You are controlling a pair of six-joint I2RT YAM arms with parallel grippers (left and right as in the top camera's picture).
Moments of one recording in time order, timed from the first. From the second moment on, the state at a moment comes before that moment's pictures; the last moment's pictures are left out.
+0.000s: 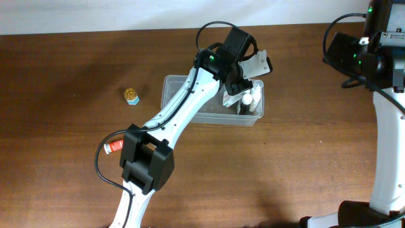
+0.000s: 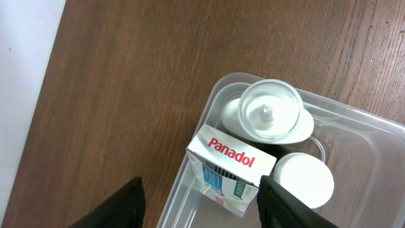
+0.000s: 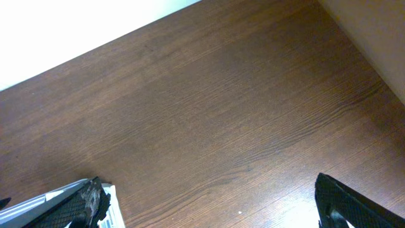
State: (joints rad) left arm -0.64 2.28 2.20 -0.89 0.13 0.68; right arm -0.11 1.61 1.97 -1.24 0.25 0.31
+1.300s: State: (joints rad) left arm -0.64 2.34 2.20 -0.83 0.12 0.61; right arm -0.11 1.61 1.97 -1.24 0.25 0.31
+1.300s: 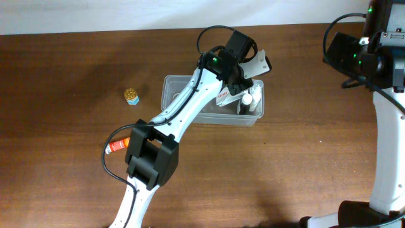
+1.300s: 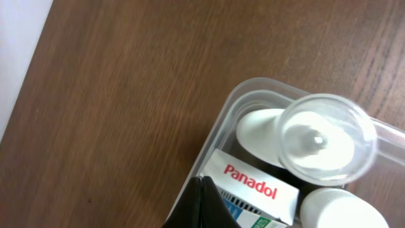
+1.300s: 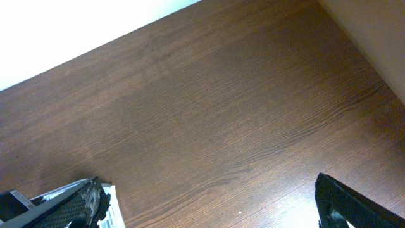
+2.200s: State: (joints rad) left arm -0.65 2.34 2.20 -0.87 0.12 0.43; right arm -0.11 1.61 1.97 -1.24 0.25 0.31
